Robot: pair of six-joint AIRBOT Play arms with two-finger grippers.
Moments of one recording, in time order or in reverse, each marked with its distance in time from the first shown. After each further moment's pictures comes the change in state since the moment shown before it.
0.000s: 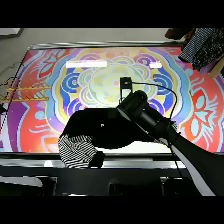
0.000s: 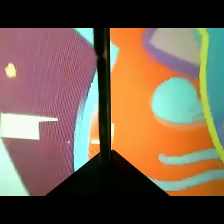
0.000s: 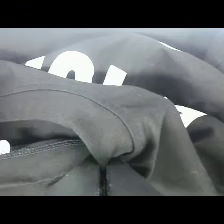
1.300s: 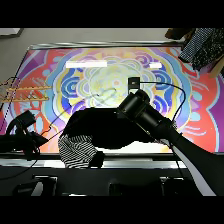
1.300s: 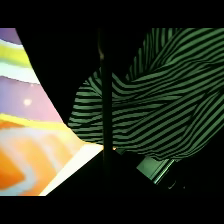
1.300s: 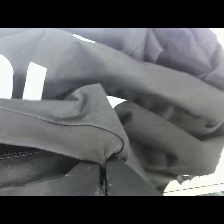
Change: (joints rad) left arm -0.613 1.107 -0.884 -0.010 -0.196 0.298; right arm 0.000 0.014 0.001 -0.166 0.187 0.048
